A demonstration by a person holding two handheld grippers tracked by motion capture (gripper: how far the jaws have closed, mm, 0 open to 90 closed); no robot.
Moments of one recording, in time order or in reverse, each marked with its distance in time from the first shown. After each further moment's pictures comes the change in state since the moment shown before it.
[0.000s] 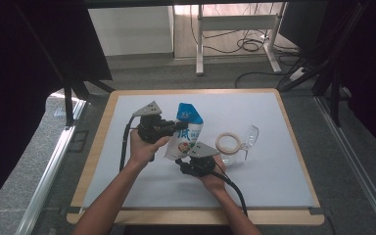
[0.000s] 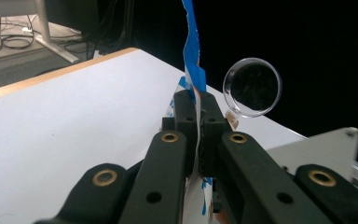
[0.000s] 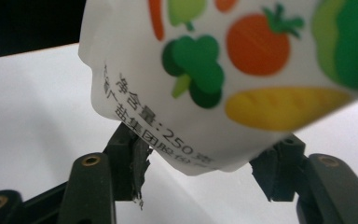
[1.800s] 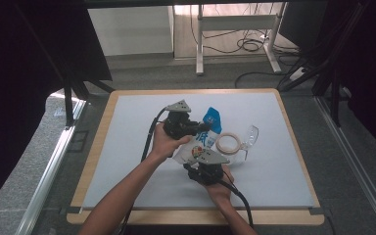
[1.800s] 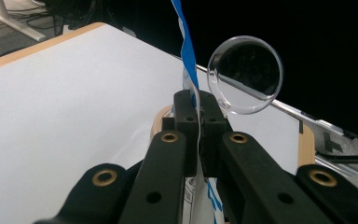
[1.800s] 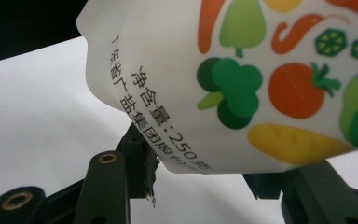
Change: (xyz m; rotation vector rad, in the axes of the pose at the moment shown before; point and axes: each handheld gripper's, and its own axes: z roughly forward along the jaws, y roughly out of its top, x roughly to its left) left arm -0.011 0.014 0.064 0.138 -0.091 0.048; right arm 0.007 -0.014 -0.029 0.034 -0.084 0.125
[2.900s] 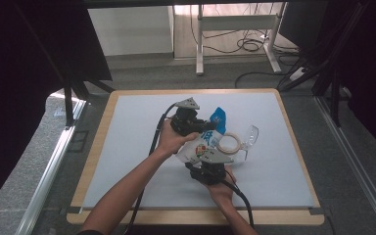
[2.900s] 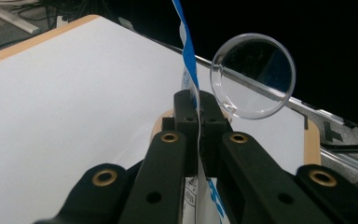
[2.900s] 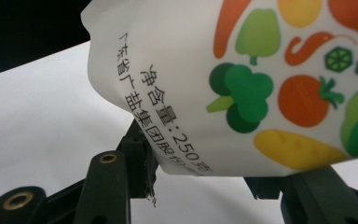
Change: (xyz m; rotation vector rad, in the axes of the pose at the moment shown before) left arm 0.003 0.011 0.018 0.044 -0.007 0.013; right arm -0.003 0.003 -0.007 -0.013 -0.001 0.034
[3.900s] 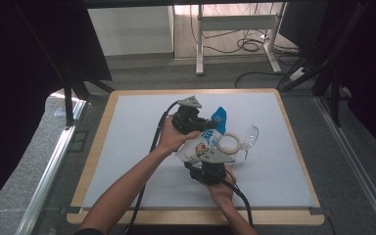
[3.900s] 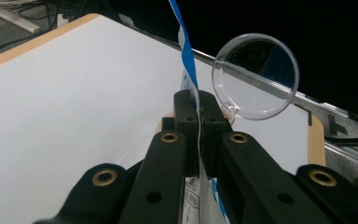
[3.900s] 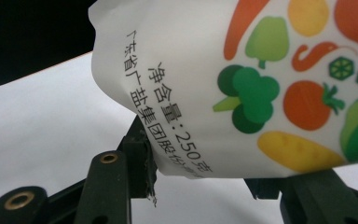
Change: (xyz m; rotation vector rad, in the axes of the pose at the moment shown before) left arm 0.002 0.005 0.001 0.020 0.002 0.020; right arm 0.003 0.006 -0.006 -0.018 0.024 -0.001
